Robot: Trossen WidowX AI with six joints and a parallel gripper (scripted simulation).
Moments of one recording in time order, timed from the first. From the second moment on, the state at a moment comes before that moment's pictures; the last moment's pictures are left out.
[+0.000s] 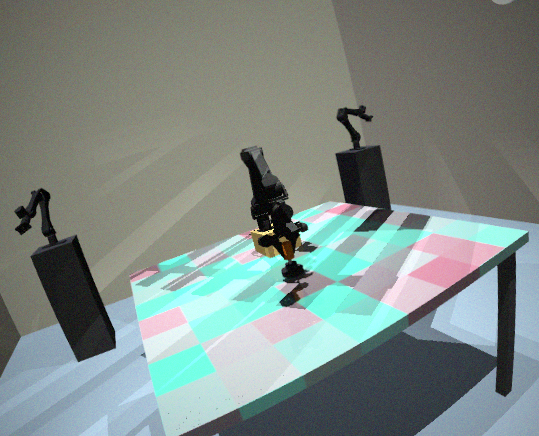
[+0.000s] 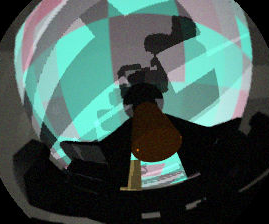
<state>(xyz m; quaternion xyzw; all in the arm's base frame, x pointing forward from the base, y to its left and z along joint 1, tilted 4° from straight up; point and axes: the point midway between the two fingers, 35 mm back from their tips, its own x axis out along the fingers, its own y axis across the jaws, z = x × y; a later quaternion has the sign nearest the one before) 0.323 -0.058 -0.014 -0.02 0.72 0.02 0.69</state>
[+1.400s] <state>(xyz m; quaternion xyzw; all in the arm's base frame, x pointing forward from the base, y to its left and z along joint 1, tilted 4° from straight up) 0.320 -0.057 -0.013 0.08 0.72 -0.07 0.68</state>
